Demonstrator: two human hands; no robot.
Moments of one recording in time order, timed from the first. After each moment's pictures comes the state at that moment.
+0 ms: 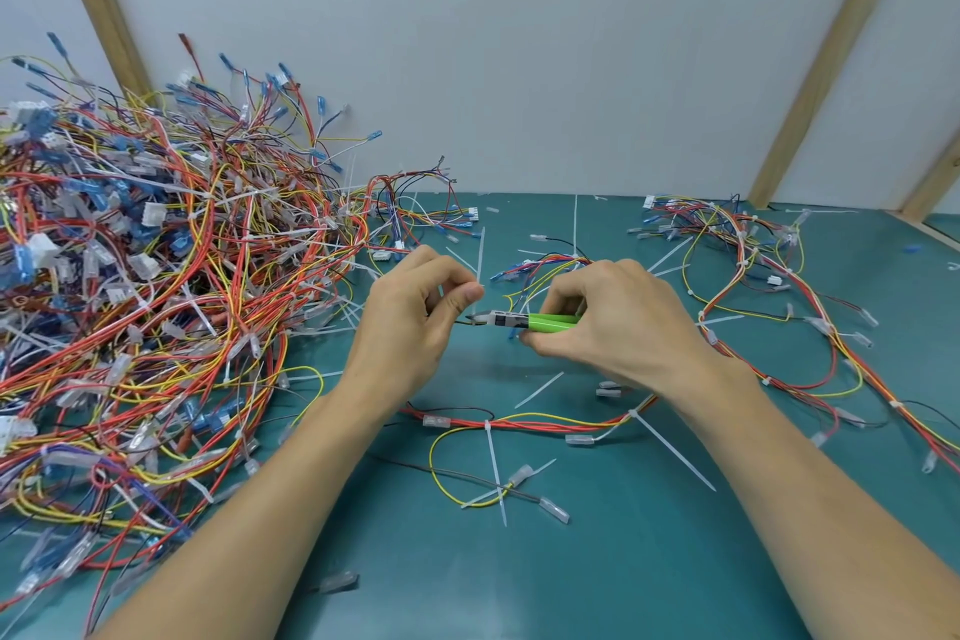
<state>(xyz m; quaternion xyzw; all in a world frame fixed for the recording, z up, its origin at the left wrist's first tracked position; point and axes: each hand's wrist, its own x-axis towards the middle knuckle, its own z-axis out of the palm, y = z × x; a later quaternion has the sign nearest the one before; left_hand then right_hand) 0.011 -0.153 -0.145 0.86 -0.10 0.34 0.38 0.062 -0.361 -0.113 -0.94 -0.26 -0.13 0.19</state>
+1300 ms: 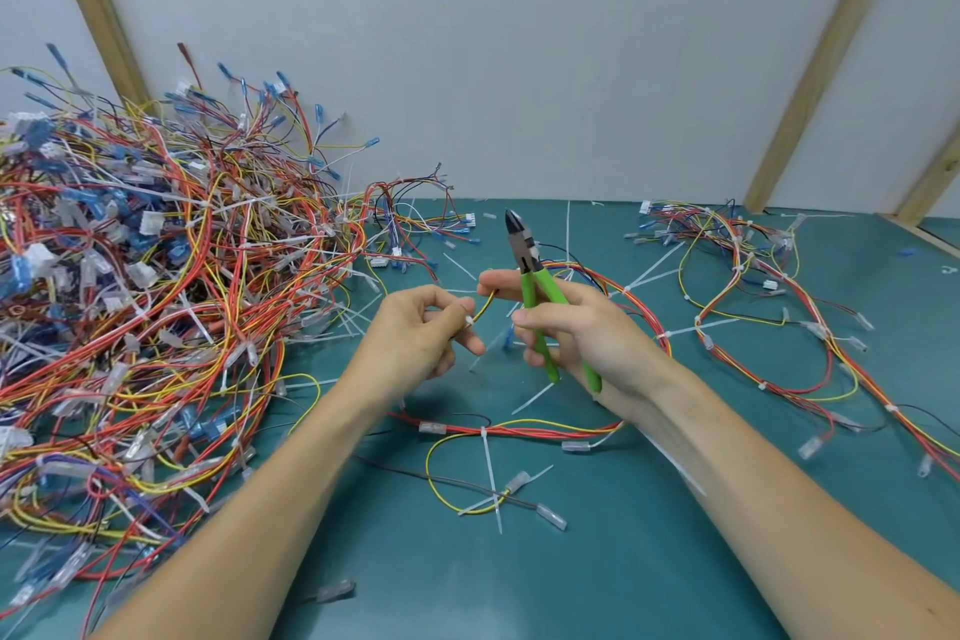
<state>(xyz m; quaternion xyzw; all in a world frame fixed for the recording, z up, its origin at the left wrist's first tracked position) 0.013 -0.159 -0.145 0.76 0.05 0.08 0.64 0.058 -0.347 -0.131 -0.65 -0.23 0.22 0.69</state>
